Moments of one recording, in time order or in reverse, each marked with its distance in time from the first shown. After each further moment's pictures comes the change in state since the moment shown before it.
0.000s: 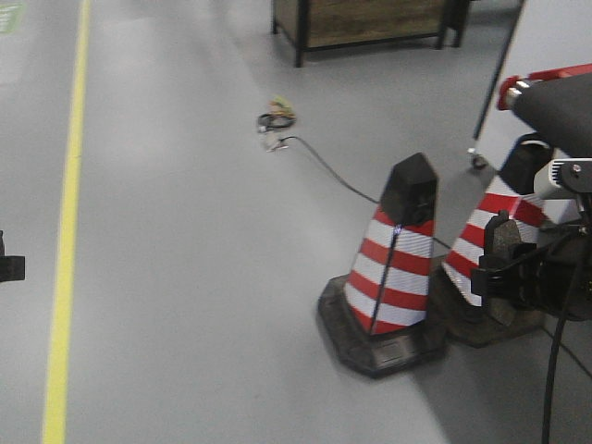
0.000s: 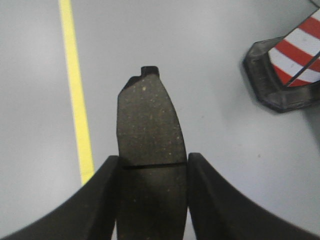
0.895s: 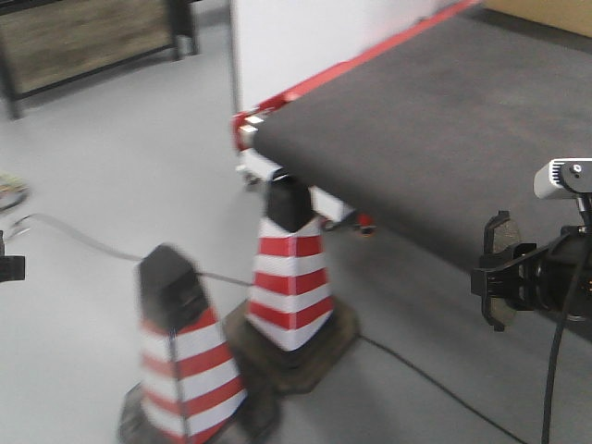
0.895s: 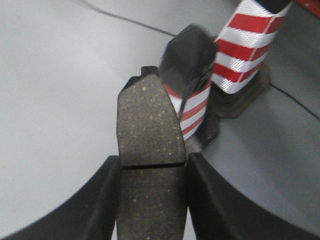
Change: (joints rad) left arm 0.000 0.000 0.000 0.000 0.000 0.000; right arm 0.000 0.000 0.000 -0.001 0.000 0.000
